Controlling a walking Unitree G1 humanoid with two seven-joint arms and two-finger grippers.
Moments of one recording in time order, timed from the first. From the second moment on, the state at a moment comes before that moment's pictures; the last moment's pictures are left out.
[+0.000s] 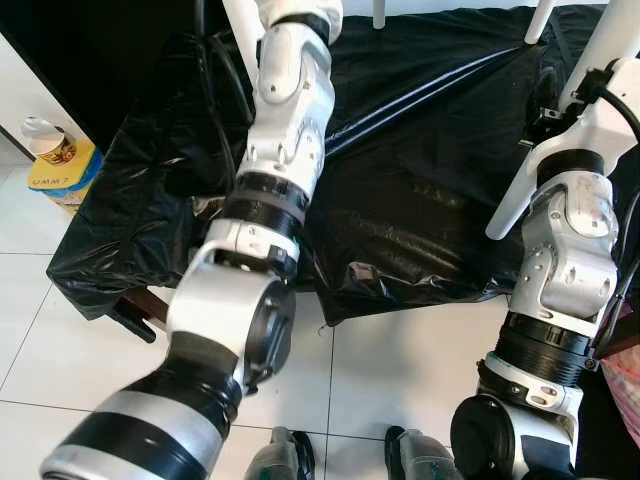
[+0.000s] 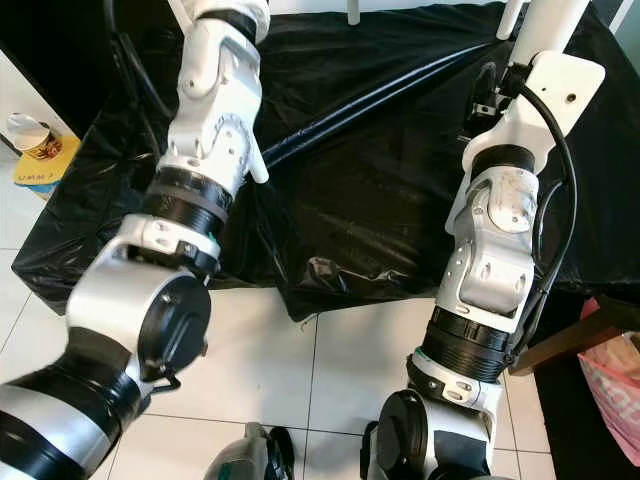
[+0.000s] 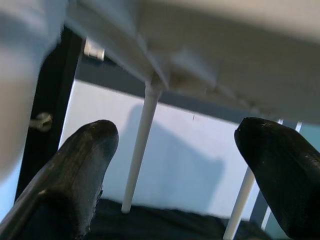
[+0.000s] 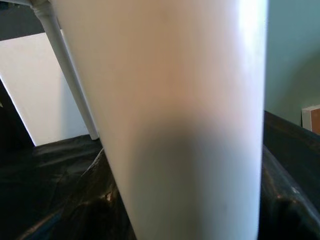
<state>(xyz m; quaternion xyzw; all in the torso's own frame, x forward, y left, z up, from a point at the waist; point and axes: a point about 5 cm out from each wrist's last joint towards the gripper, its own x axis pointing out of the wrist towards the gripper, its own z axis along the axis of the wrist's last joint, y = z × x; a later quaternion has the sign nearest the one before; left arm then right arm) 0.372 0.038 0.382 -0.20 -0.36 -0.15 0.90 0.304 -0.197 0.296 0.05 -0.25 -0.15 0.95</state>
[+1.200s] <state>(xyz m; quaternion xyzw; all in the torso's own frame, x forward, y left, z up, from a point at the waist) 0.316 0.061 0.224 -0.06 -0.21 -0.20 0.96 0.263 -0.185 0.215 -0.04 -0.24 -0.14 0.96</state>
